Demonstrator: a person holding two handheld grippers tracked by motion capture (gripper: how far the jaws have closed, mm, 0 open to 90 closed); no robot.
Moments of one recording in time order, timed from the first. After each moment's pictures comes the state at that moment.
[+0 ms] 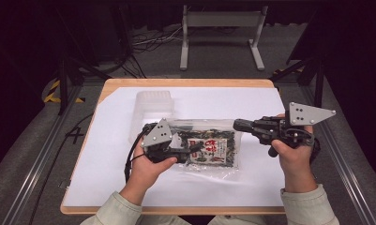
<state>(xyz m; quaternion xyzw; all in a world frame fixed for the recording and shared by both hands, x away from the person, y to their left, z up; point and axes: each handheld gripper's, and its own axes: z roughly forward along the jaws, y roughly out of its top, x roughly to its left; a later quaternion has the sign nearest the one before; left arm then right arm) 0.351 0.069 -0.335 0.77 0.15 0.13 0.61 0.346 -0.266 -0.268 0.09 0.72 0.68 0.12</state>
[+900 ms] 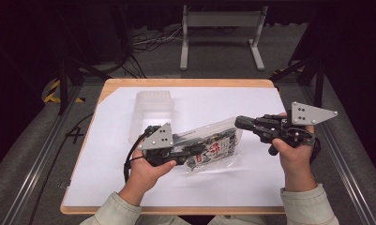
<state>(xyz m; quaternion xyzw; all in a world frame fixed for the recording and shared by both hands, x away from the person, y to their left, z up) 0.339 0.067 -0.323 0.79 0.09 0.08 0.60 0.349 -0.270 -0.270 0.09 0.71 0.68 0.13</state>
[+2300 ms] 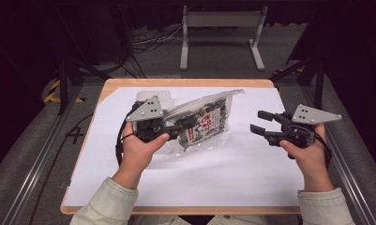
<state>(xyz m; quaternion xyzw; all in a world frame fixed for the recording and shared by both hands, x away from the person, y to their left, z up) 0.370 0.088 -0.271 0.77 0.16 0.11 0.61 0.363 -0.316 -0.304 0.24 0.76 0.56 0.21</state>
